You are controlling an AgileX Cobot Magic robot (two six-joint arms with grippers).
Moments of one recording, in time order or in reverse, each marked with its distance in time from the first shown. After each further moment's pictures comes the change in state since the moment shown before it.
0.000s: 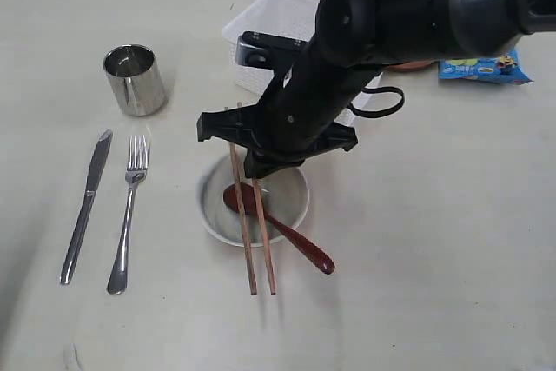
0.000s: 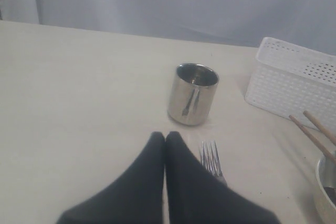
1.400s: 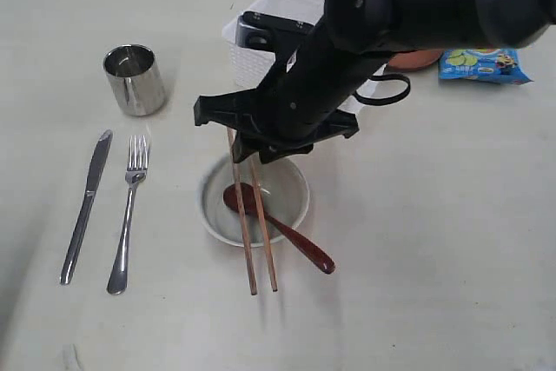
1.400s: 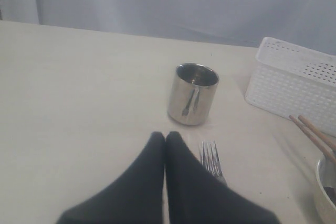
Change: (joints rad) left arm 0.000 0.000 0.000 0.000 0.000 0.000; right arm 0.000 -0.060 0.000 0.000 -0.007 -0.002
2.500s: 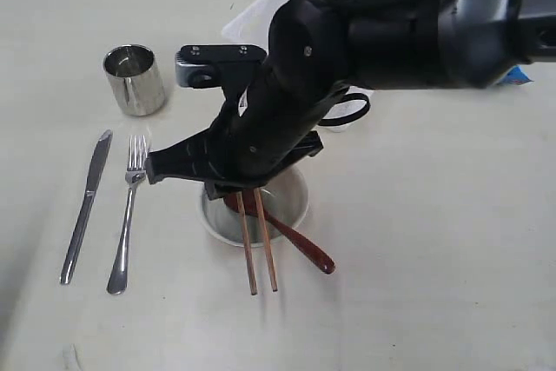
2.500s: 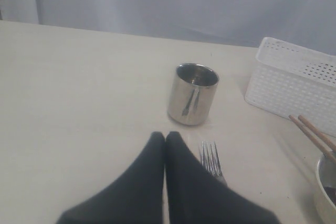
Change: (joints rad) left arm 0.000 0.000 0.000 0.000 0.000 0.000; right arm 0.168 -0.001 0.000 -0.090 -0.022 0.019
